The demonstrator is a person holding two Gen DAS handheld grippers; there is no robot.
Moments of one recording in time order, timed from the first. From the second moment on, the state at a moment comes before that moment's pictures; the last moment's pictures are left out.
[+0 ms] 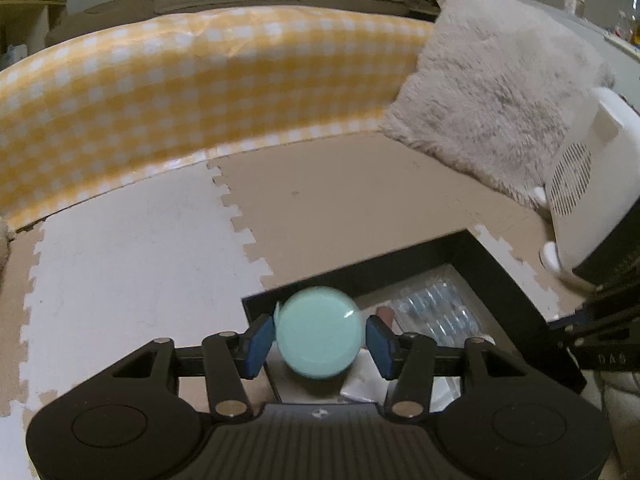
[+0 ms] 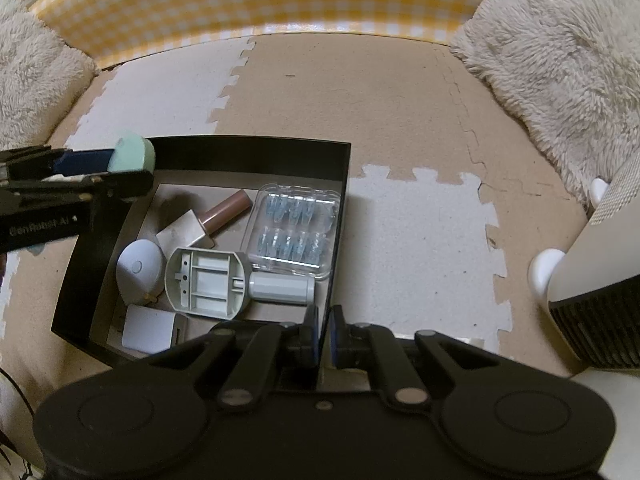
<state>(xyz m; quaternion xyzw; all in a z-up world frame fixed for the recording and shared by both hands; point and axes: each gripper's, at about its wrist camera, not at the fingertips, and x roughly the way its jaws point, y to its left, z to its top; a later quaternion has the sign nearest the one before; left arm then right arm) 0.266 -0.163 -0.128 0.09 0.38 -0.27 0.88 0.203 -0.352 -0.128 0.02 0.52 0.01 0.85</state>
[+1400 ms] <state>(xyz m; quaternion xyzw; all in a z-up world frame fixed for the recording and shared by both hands) 0.229 -0.144 -0.094 0.08 0.38 -0.26 0.88 0.196 -0.358 -0.126 0.04 0.51 0.01 0.86</state>
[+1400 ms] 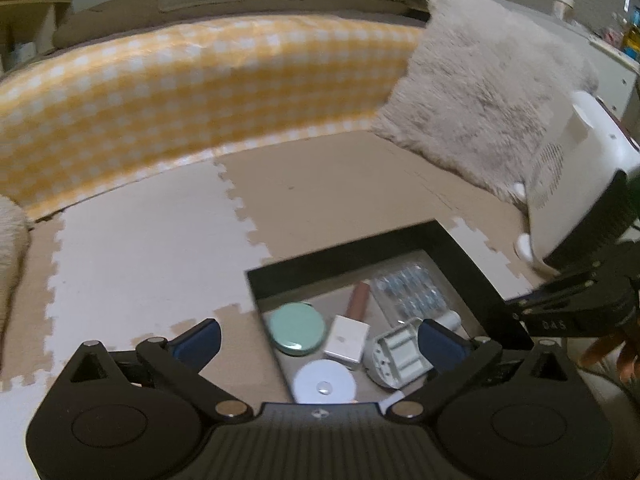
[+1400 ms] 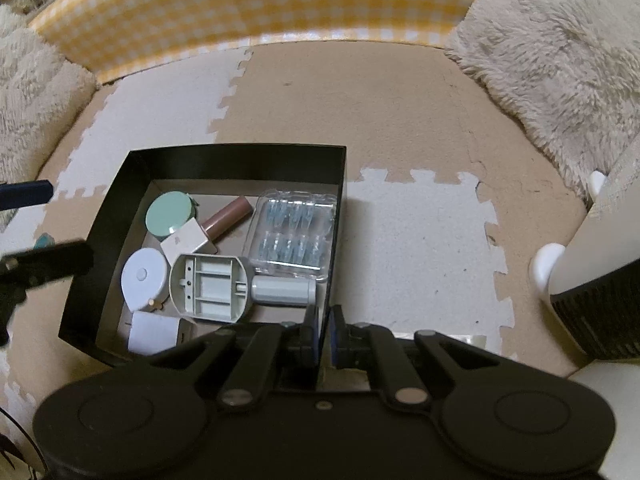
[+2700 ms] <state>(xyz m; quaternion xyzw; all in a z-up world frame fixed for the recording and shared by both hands) 0.270 0.019 -0.155 -0.03 0.46 0.00 0.89 0.195 -0.353 -0.140 0.04 0.56 0.01 0.83</state>
